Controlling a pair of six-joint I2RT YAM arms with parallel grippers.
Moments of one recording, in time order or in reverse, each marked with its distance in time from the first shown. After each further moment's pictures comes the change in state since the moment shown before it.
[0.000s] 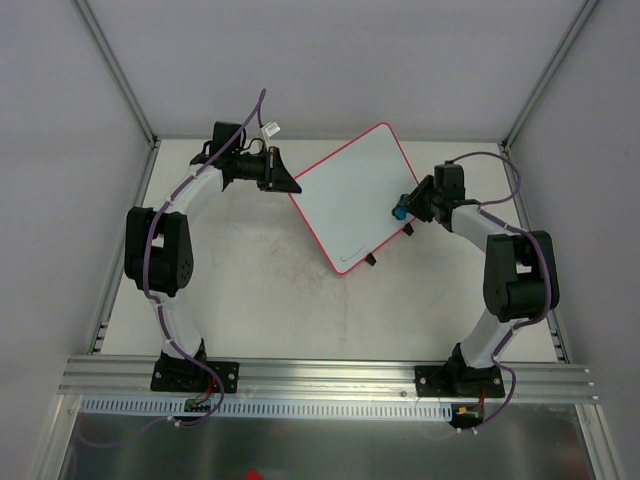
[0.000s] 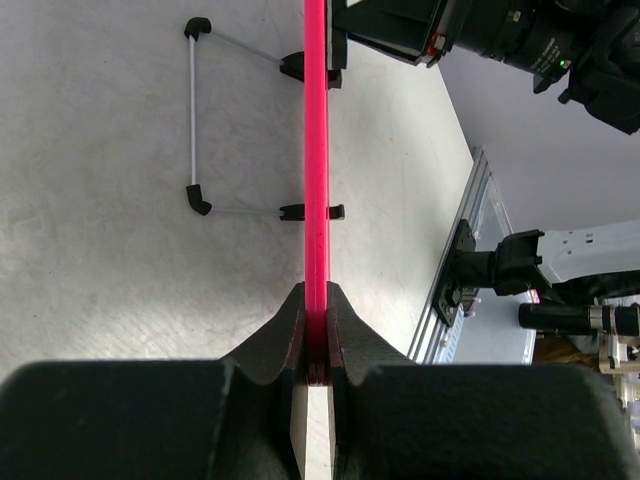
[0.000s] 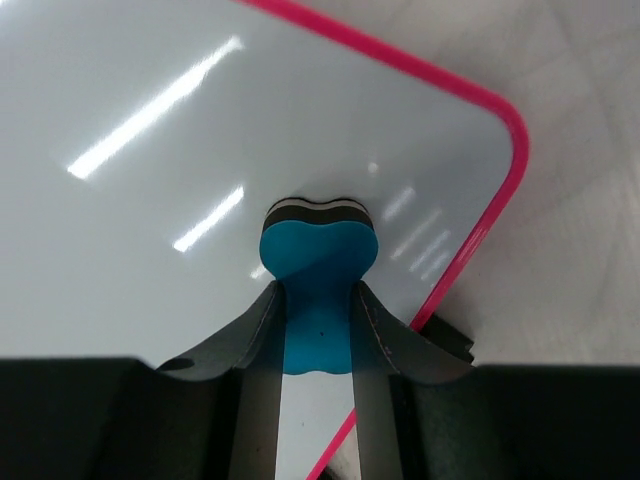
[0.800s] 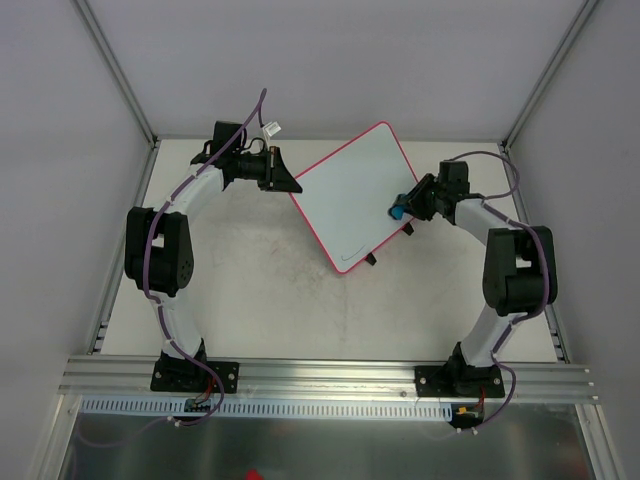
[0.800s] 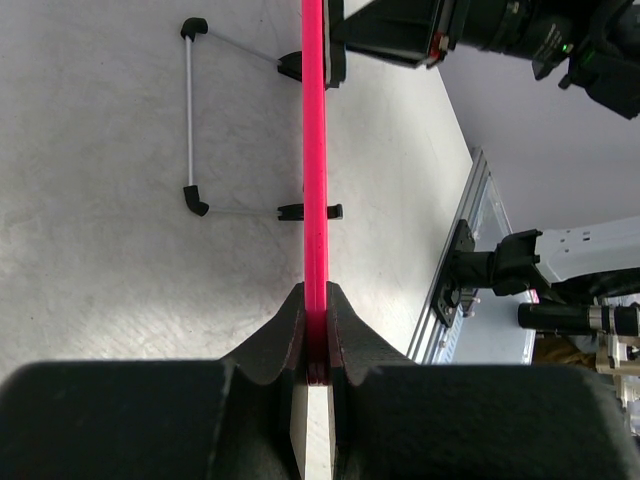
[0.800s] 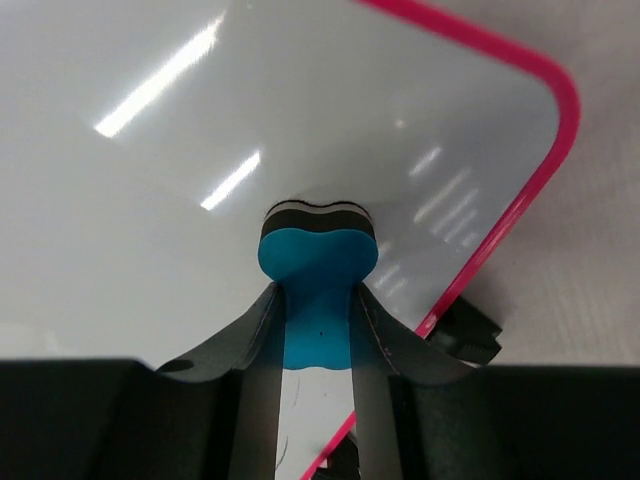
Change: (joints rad) left arm -0.004 0.000 0.007 -0.005 -0.002 0.000; right arm -0.010 0.007 0.021 -0.068 -0.150 -0.010
